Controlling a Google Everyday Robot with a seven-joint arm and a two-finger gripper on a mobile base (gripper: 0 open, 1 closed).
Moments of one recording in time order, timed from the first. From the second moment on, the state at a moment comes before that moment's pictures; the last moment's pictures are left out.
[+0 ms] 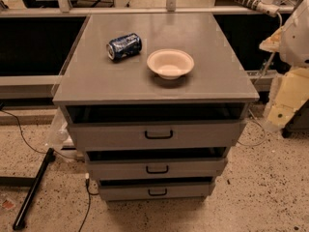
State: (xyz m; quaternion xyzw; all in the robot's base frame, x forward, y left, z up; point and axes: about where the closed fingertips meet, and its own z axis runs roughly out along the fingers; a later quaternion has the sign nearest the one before) arm 0.438 -0.216 0.977 -0.60 0.78 -0.04 0.16
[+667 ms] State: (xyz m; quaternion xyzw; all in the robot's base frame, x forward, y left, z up) arm 0.429 -0.207 0.958 -0.62 0.77 -0.01 0.17
